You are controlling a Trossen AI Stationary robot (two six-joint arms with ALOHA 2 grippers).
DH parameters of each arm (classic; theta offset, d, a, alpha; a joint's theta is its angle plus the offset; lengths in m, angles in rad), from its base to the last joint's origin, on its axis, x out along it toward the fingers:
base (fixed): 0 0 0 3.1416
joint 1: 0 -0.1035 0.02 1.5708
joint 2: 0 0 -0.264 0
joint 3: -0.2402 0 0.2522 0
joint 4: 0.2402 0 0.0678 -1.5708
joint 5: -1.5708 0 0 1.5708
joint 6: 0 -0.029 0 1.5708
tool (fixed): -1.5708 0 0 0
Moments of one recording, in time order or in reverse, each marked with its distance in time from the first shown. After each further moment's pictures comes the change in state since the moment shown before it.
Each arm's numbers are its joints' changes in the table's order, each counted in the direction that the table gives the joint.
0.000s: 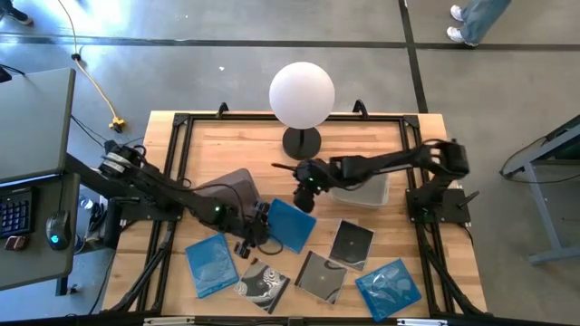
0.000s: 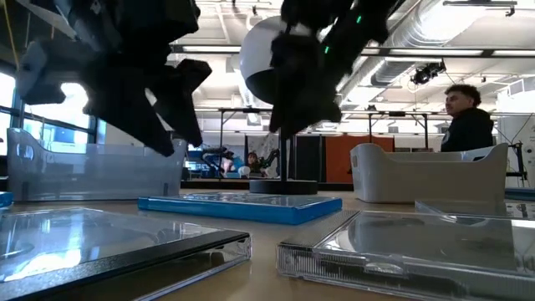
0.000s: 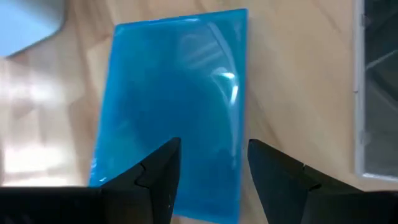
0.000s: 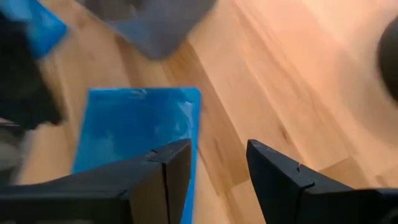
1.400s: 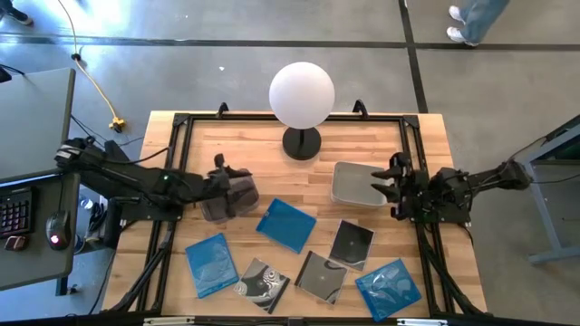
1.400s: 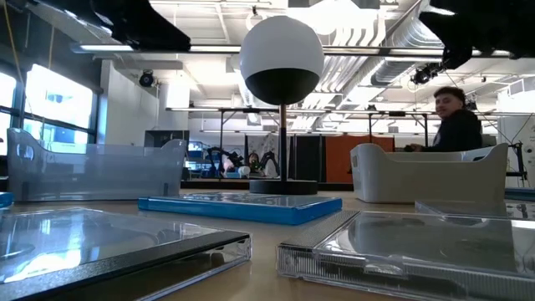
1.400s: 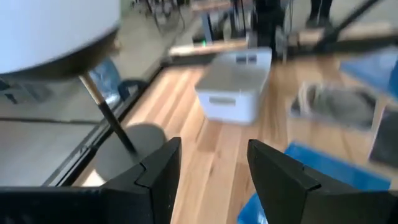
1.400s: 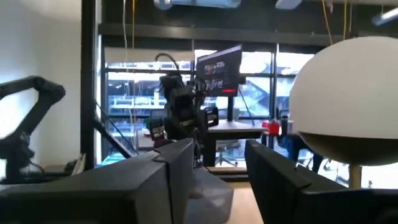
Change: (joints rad) left arm -0.121 -0.677 0.310 -0.252 -0.335 0.131; right arm -0.268 -1.534 1.140 -0.858 0.269 0.525
